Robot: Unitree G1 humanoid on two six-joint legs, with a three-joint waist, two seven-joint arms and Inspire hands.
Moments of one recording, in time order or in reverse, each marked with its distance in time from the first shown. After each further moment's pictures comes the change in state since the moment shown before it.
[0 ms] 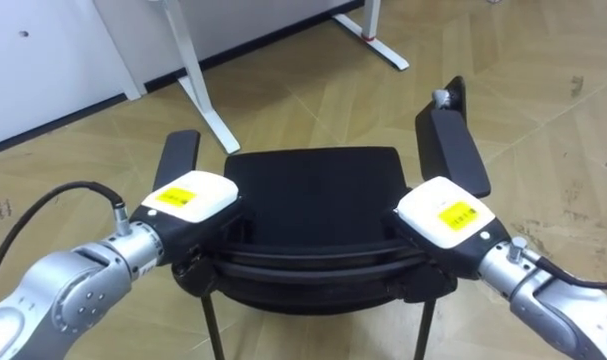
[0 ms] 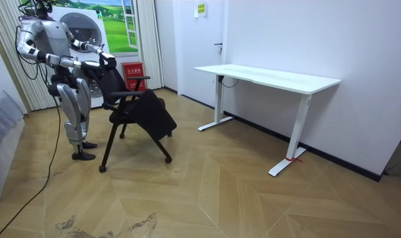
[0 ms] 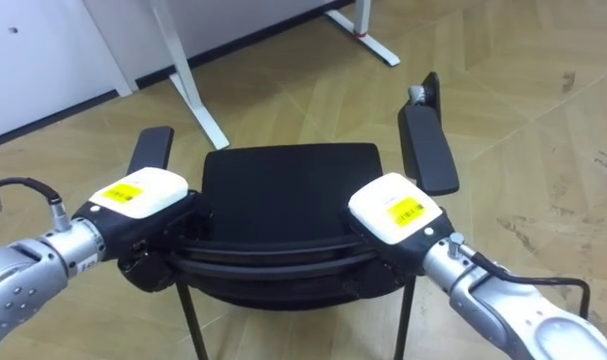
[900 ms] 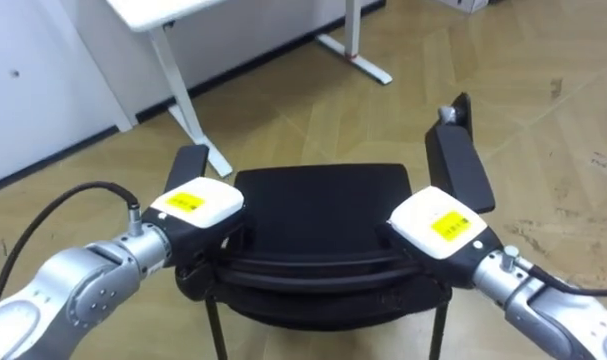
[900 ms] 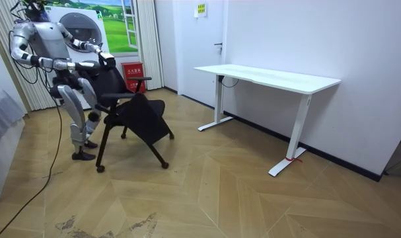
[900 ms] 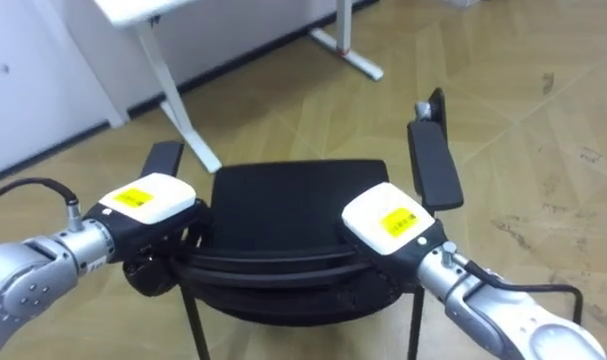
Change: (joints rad) left arm -0.032 -0.009 -0.052 0.063 0.041 0.000 -0.021; right arm 0.020 0.021 -0.005 0.007 -0.010 -0.048 0.007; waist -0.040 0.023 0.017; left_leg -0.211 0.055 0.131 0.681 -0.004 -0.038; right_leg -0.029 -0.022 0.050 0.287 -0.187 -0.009
